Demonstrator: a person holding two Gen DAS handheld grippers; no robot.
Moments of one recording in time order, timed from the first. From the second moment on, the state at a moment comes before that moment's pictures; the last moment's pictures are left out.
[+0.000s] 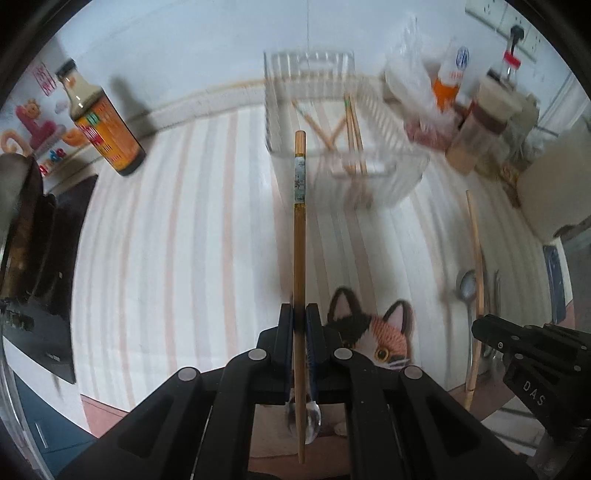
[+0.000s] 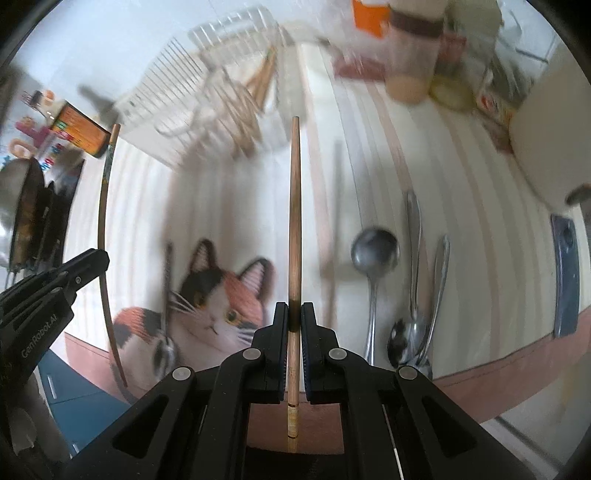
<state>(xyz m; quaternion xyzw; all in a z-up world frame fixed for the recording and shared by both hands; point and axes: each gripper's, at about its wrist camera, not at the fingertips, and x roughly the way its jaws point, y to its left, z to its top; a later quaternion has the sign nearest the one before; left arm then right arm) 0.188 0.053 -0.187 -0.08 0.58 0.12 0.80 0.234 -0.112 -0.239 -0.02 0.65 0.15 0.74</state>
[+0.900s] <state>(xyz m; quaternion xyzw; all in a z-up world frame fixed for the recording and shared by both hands) 0.293 0.142 -0.063 -0.21 0.48 0.08 0.85 0.382 -0.063 -0.086 0.06 0.56 0.24 0.79</state>
